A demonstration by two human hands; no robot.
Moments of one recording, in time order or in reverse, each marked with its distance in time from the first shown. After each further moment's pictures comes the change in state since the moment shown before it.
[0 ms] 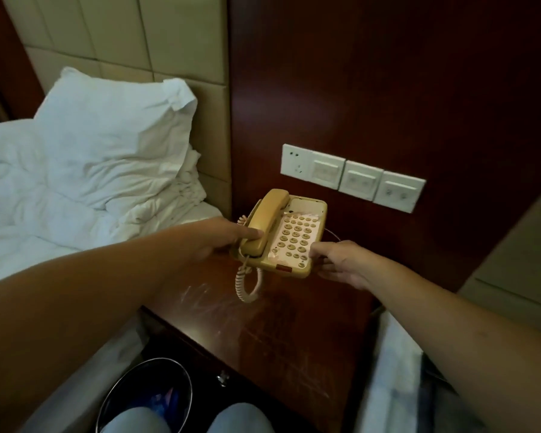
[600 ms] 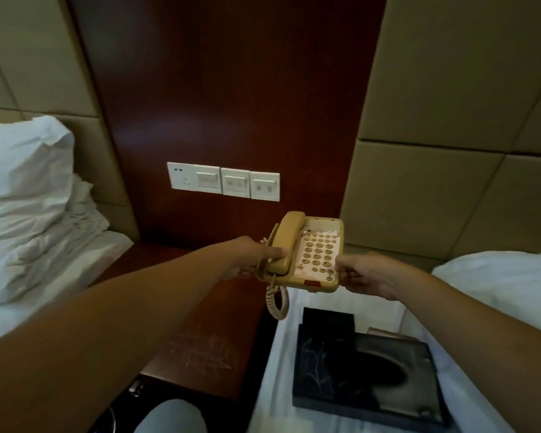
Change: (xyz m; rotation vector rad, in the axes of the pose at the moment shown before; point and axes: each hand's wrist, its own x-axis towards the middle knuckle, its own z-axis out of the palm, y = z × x) left_hand -0.067 0.086 0.253 0.181 -0.245 0.130; right_hand -0.157 0.104 -0.243 0.064 0.236 0.089
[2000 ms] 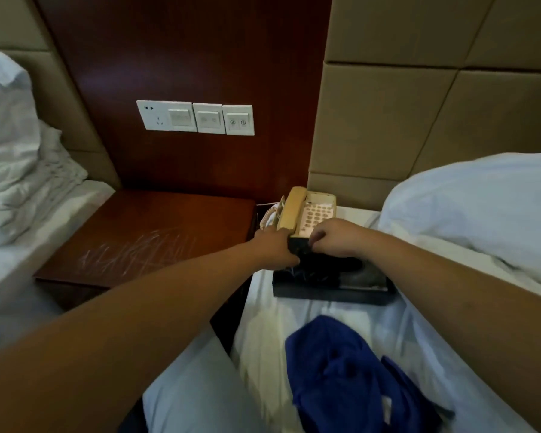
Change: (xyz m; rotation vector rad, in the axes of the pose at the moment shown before) left_hand -0.090 -0.047 0.133 0.891 -0.105 0.307; right_hand -0.080 0.075 0.021 -0.917 -0.040 -0.267
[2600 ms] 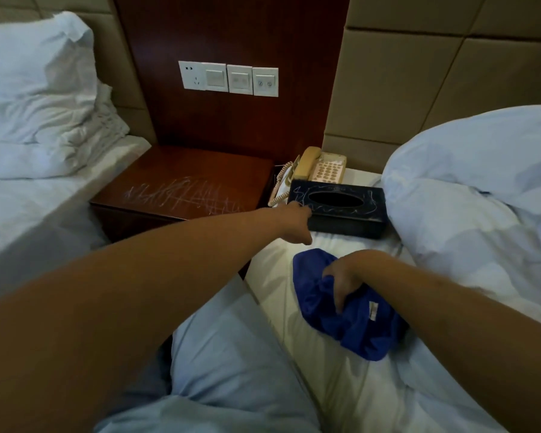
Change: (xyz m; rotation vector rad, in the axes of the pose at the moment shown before) left_hand -0.121 0.028 0.072 0.164 -0.027 0.056; right_hand -0.140 0.011 0.141 -0.566 -0.538 0.138
